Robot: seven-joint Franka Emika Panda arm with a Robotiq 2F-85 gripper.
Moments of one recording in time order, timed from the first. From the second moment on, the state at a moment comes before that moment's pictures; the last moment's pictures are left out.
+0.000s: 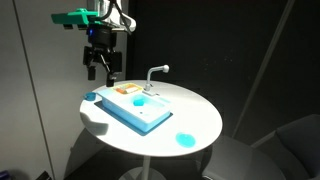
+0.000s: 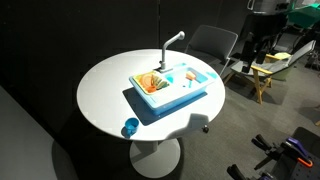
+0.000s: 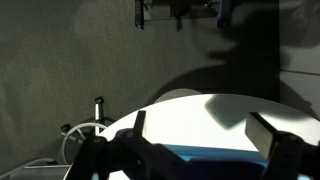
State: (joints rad) arm 0.00 -0.23 -0.03 -2.30 -0.08 1.92 0.05
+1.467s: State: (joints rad) arm 0.01 -0.10 0.00 -2.31 -0.02 2.27 0.08
